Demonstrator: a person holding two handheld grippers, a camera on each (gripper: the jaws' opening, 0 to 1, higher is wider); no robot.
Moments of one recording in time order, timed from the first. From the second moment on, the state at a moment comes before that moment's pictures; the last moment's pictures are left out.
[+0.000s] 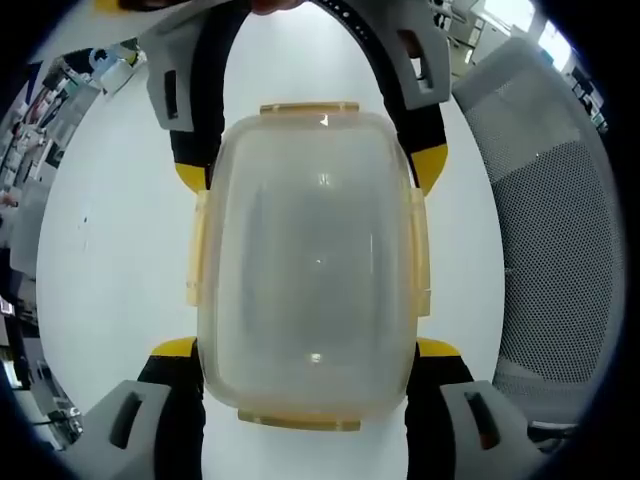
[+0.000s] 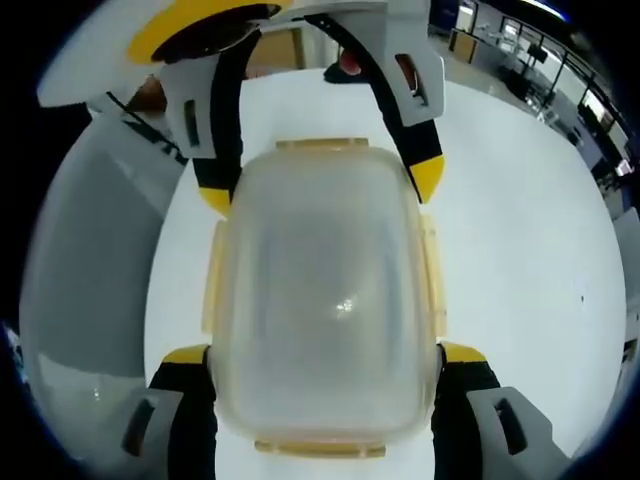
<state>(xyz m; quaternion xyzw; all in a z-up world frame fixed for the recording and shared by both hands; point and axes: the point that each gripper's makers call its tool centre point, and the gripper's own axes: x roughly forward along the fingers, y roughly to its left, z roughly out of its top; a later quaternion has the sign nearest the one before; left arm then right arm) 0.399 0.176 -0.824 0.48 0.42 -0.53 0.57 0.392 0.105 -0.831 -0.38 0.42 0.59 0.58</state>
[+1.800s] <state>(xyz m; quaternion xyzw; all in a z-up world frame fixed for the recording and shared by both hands) 0.468 0.169 -0.824 0.47 0.41 -0.53 0.58 0.463 0.102 -0.829 -0.37 0.41 0.59 0.59</state>
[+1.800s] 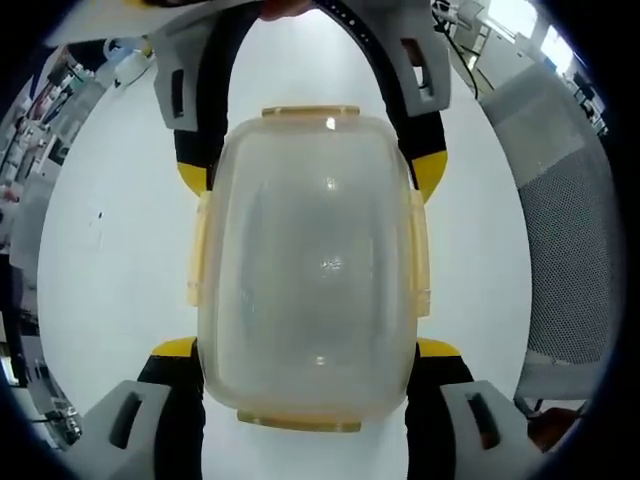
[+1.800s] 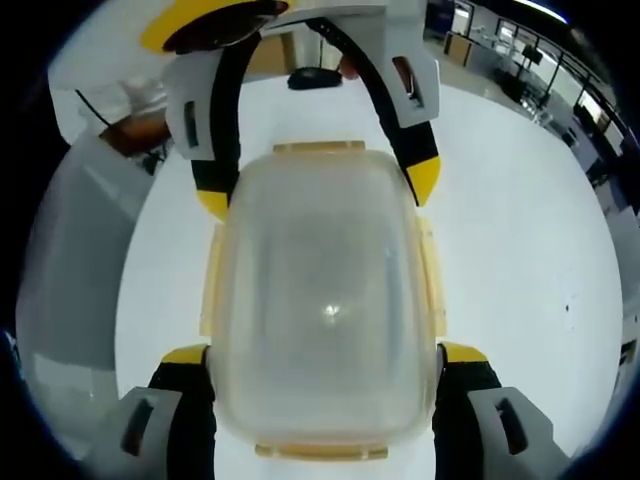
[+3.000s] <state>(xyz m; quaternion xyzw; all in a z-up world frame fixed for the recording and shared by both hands) 0.496 0.172 -0.824 0.47 0.42 -0.53 0.57 0.492 0.107 -0.830 -0.37 0.40 0.59 0.60</state>
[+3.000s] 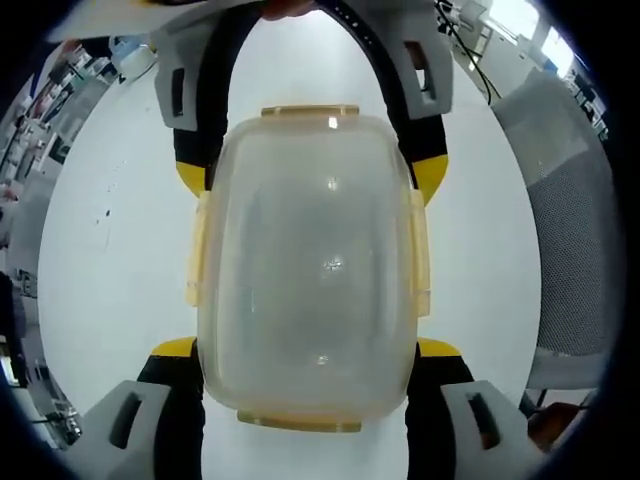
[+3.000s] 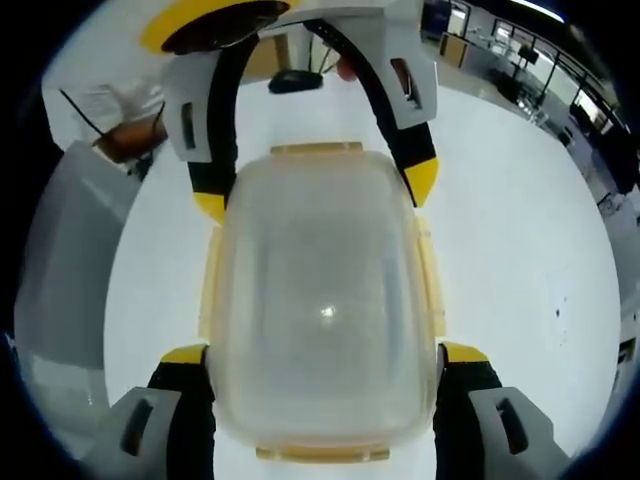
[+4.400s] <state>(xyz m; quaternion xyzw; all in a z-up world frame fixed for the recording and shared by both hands) 0.499 0.176 -0.825 0.47 0.41 -0.53 0.57 0.491 0.105 -0.820 -0.36 0.37 0.60 0.61</state>
